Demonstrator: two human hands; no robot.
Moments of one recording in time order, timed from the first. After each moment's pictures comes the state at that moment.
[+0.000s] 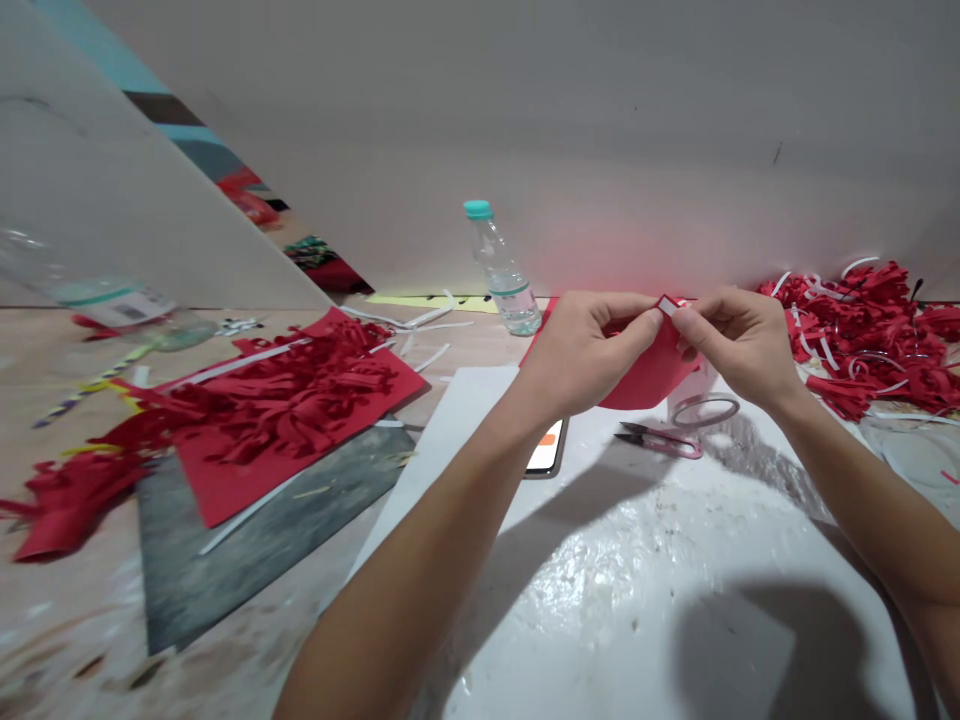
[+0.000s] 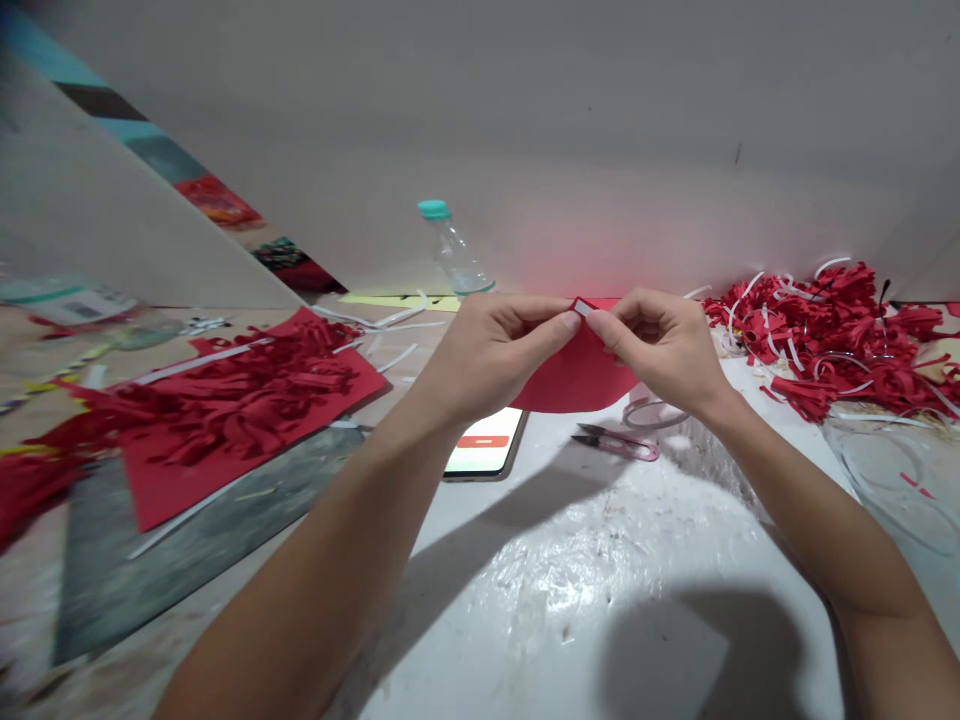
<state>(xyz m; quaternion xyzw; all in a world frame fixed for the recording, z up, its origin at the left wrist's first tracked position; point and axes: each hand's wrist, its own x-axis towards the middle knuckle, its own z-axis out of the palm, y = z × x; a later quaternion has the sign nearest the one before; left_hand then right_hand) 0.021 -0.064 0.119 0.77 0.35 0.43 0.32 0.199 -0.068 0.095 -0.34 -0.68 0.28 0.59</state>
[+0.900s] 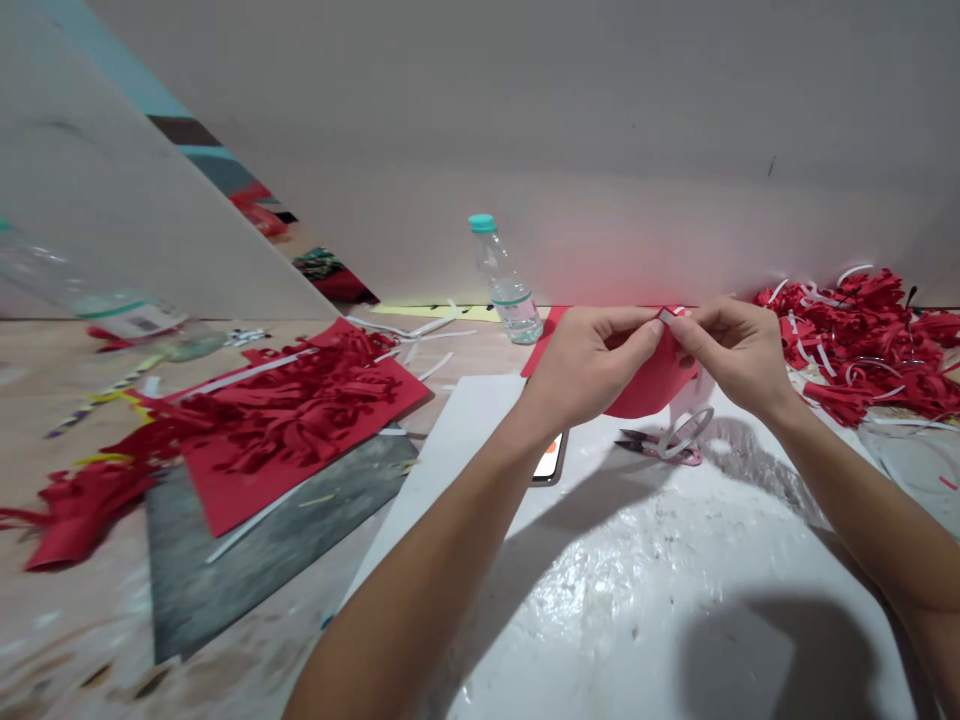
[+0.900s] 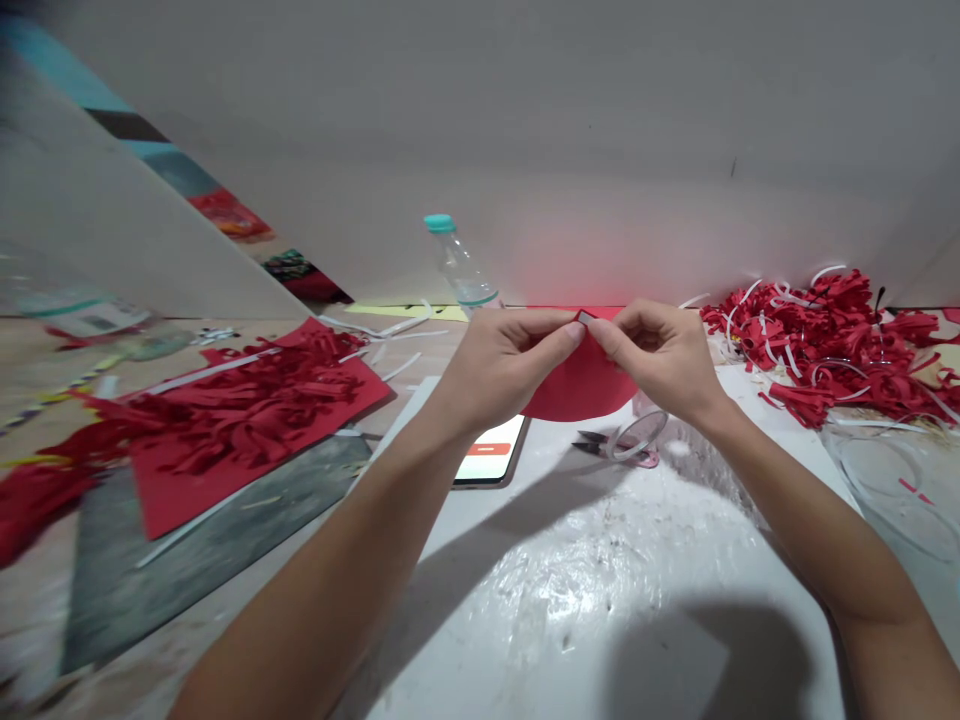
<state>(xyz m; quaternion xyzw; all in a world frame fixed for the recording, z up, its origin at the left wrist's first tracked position) 0.024 -0.063 0.115 0.77 0.34 0.44 0.32 0.200 -0.065 0.090 -0.34 -0.68 0.25 0.60</state>
